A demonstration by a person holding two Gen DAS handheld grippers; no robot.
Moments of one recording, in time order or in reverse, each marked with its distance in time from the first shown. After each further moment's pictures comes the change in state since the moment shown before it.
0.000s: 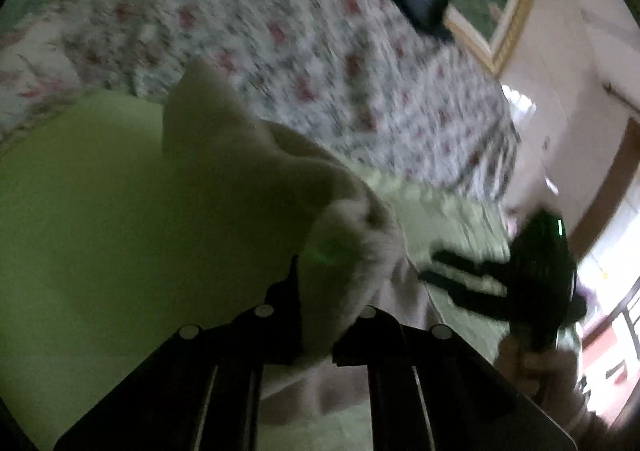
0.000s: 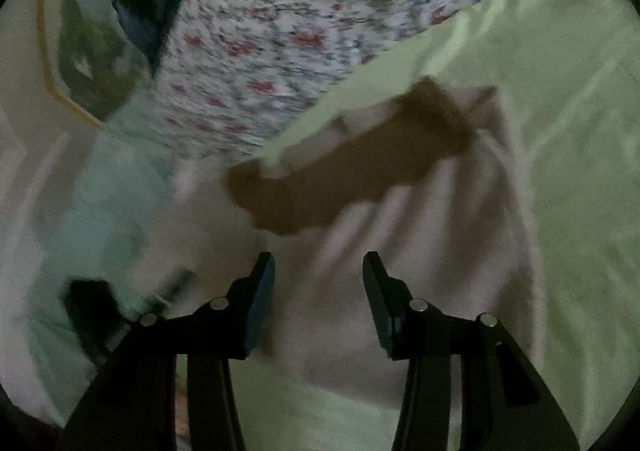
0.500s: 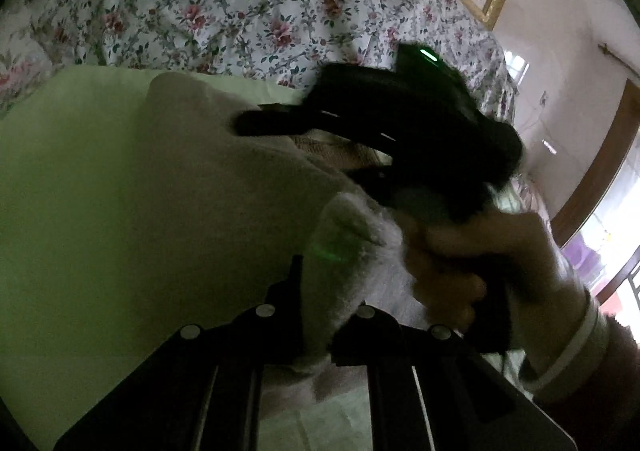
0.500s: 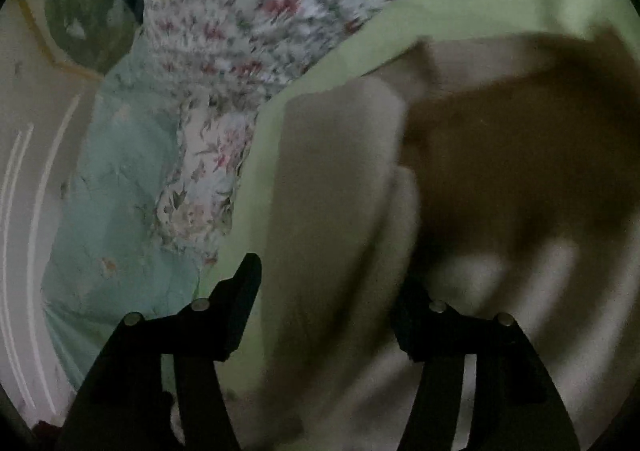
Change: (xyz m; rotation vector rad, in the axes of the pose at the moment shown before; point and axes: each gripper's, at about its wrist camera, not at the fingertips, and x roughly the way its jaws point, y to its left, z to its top) left arm 0.034 -0.007 -0.035 0.083 0.091 0.012; right arm 0.151 0.022 0.045 -0.045 0.285 0.055
